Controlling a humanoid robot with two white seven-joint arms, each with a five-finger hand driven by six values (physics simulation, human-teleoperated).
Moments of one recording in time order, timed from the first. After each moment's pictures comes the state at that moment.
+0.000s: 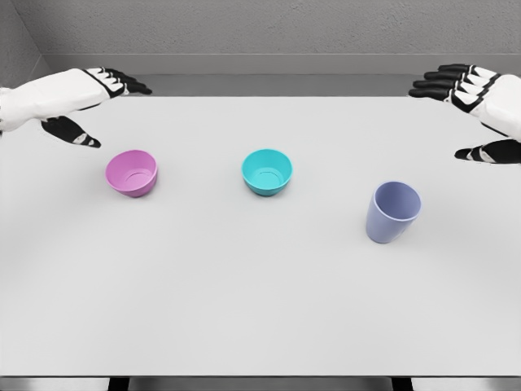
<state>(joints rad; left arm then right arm) -0.70 0.76 -0.42 -1.32 -0.30 -0.61 -0.61 -0.30 -1.09 0.23 -1.74 0.15 -0.61 0.21</state>
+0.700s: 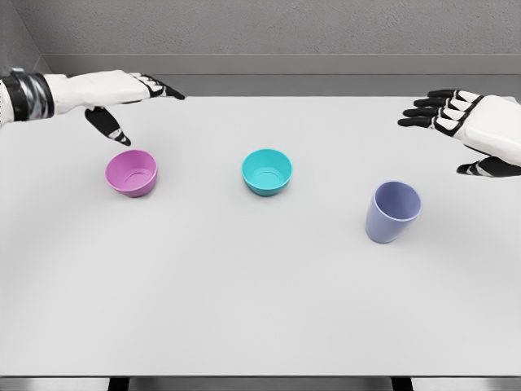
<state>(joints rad) -0.97 0.68 -0.78 -1.11 -0.26 -0.54 -0.61 -0.30 -1.10 0.23 -1.74 0.26 -0.61 0.30</state>
